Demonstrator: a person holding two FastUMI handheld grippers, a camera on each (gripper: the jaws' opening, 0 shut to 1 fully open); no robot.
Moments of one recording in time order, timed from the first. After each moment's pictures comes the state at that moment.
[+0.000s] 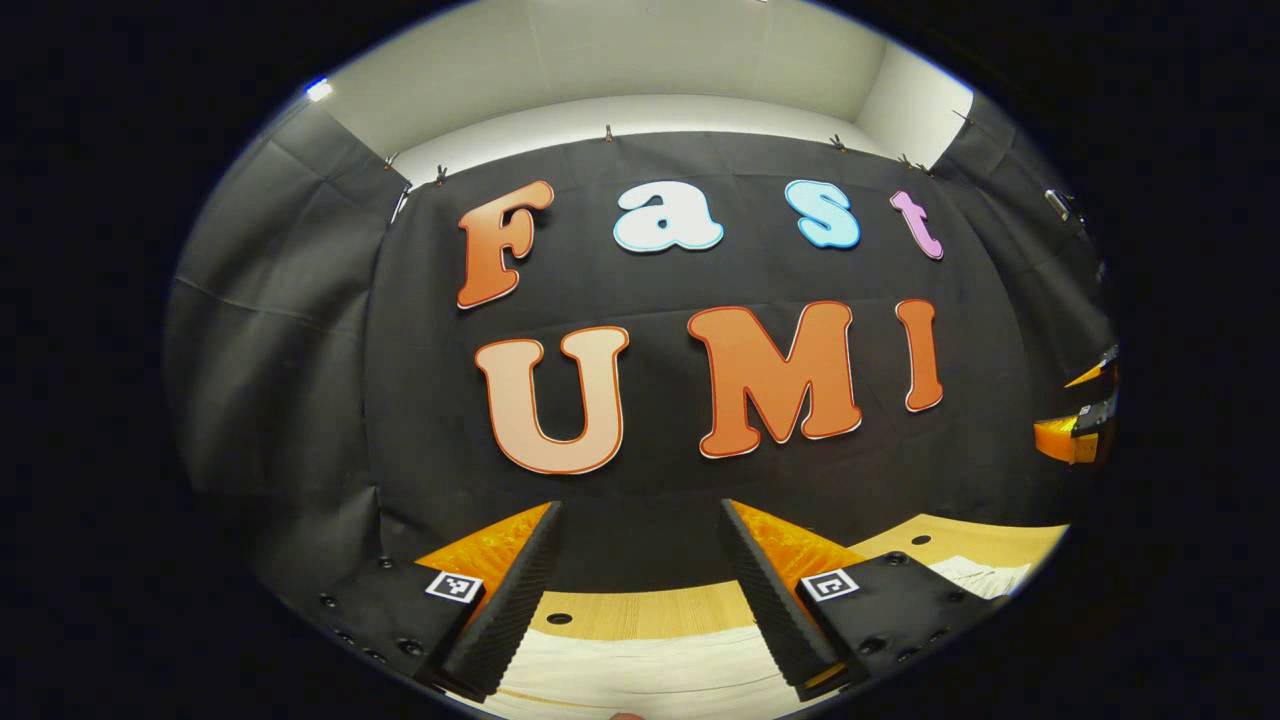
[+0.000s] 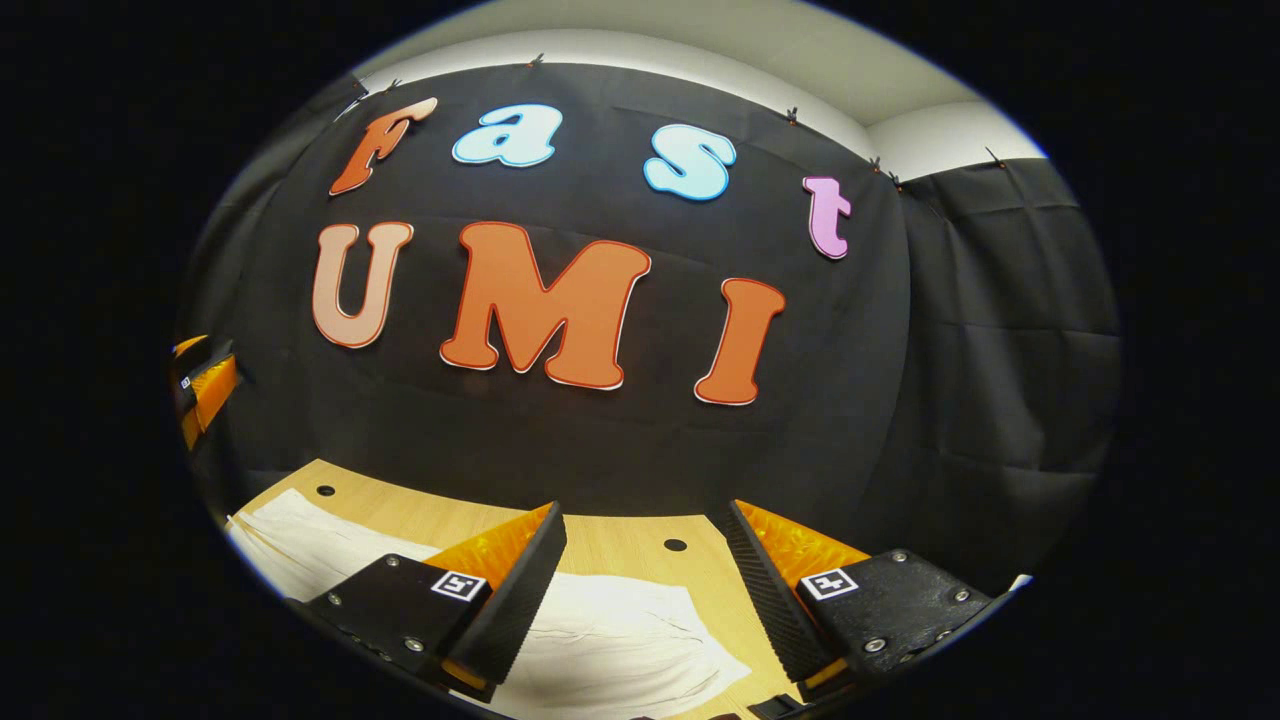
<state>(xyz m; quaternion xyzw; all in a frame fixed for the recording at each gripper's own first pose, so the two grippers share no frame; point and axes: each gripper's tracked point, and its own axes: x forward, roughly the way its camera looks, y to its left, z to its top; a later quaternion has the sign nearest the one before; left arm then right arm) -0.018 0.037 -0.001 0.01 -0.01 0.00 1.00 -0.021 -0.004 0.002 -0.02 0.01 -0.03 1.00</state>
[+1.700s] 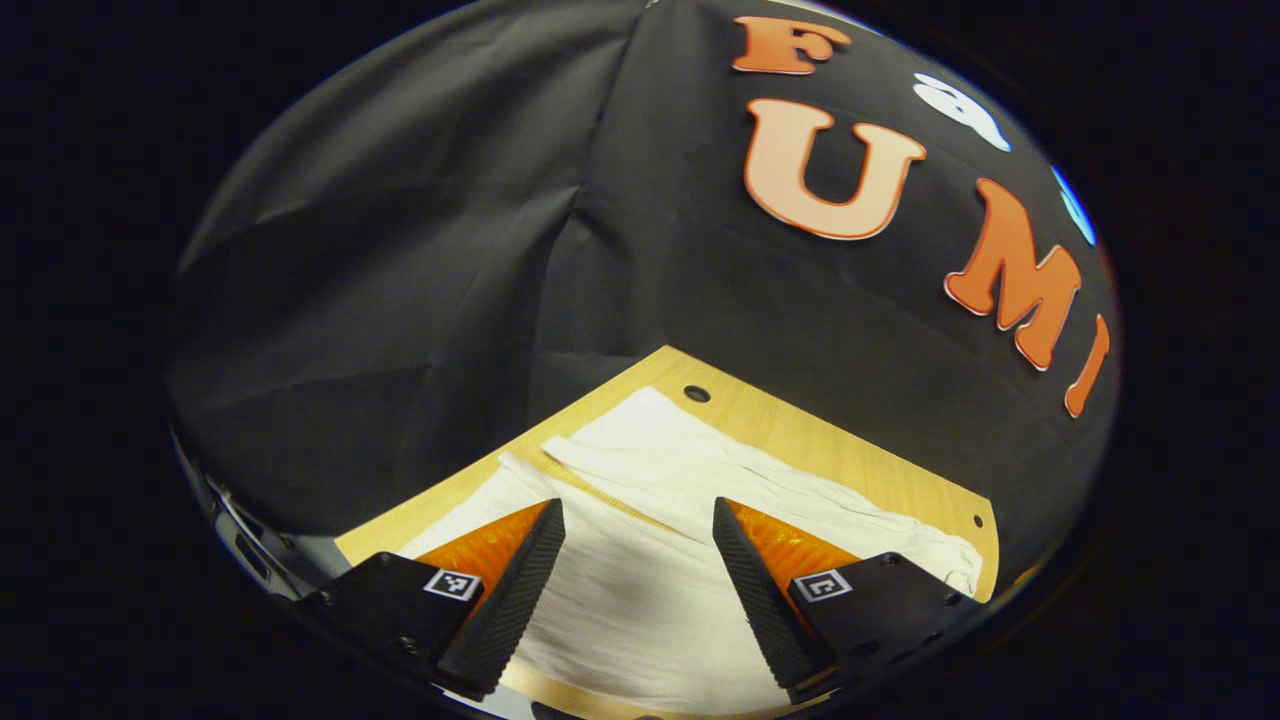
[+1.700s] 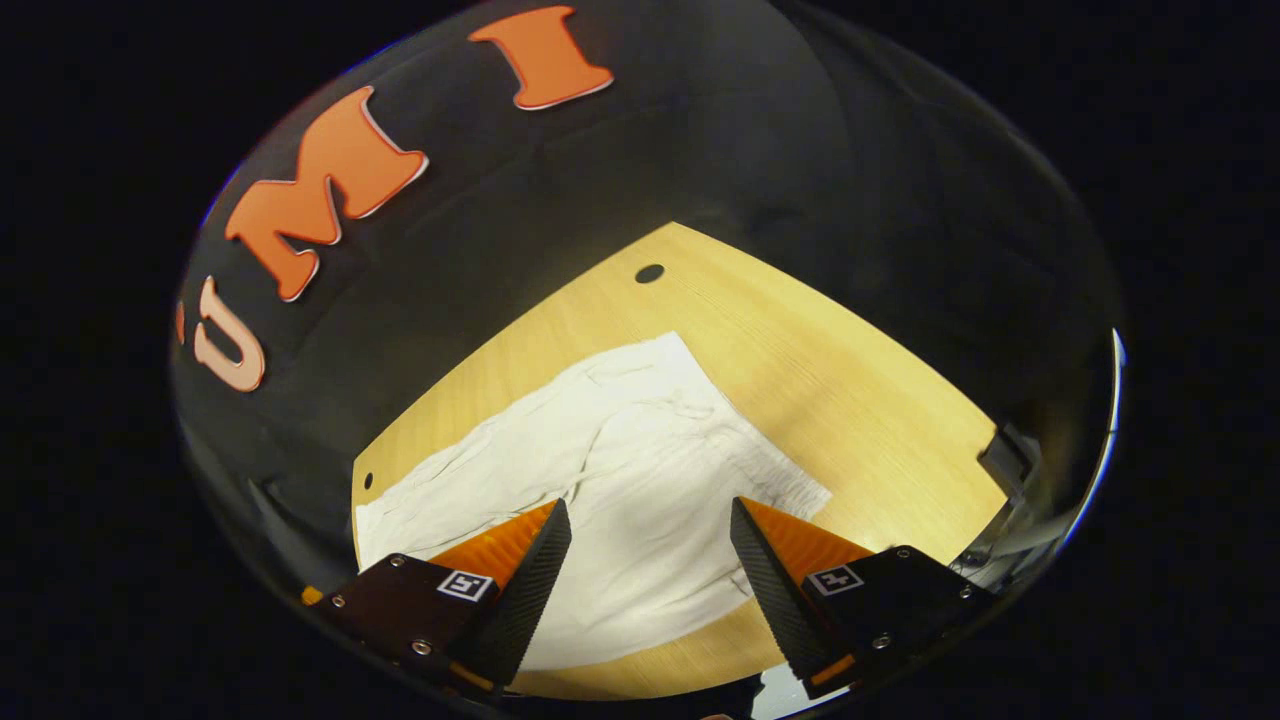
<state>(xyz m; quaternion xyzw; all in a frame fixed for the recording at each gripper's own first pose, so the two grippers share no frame) -0.124 0.185 -0.256 -0.23 0.34 0.23 0.88 0.015 -0.076 -0.268 0.28 0.42 -0.01 0.86</state>
